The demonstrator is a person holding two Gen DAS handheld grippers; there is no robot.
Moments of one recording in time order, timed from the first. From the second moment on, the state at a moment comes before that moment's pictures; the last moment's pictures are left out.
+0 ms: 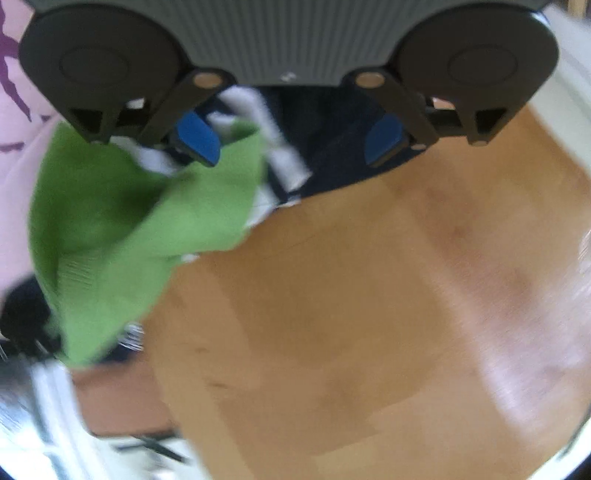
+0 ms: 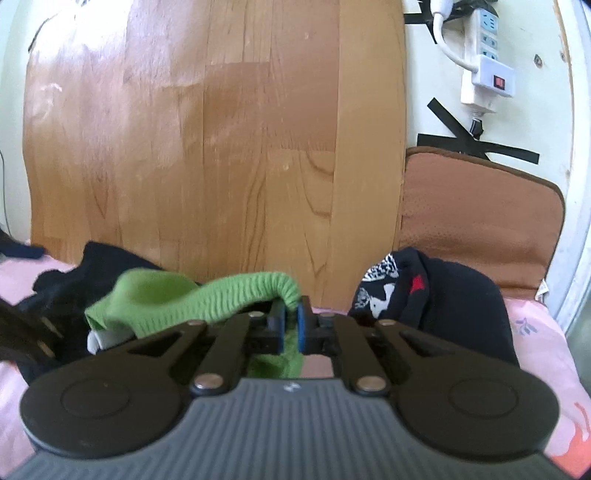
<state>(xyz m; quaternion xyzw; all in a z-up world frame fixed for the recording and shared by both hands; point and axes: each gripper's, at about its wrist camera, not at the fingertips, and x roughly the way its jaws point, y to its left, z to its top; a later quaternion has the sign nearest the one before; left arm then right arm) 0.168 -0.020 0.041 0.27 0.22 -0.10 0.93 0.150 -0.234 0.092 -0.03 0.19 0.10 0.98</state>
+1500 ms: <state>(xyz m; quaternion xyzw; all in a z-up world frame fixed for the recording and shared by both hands) 0.093 -0.001 0.130 0.16 0.10 0.03 0.98 0.133 -0.224 0.062 -0.05 0.20 0.12 0.97</state>
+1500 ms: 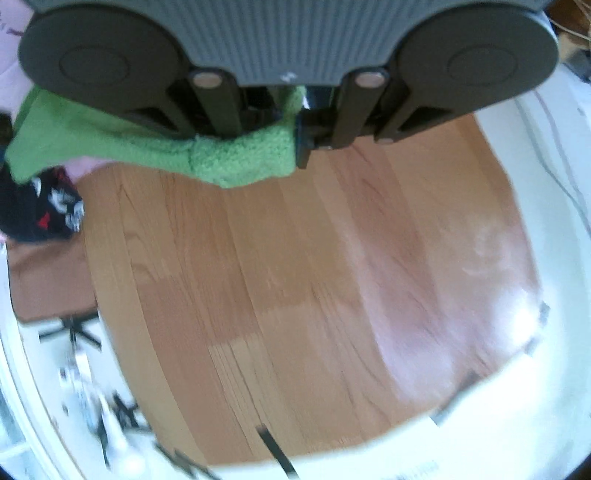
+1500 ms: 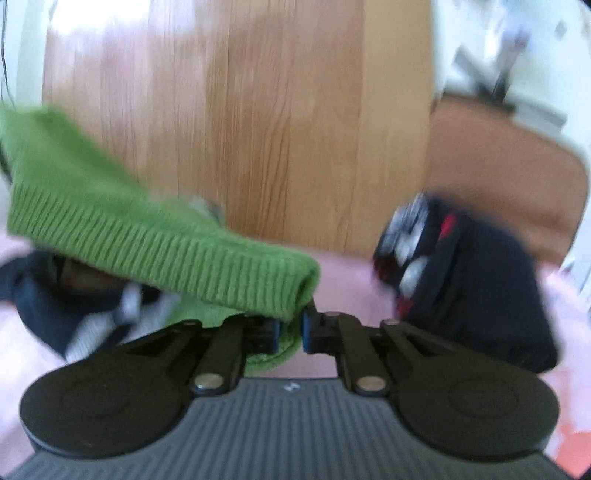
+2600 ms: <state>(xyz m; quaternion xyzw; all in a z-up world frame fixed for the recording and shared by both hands) 0.034 0.072 0.139 0.04 0.17 0.15 0.97 0.108 -0.166 0.143 -0.14 0.11 0.07 0.98</state>
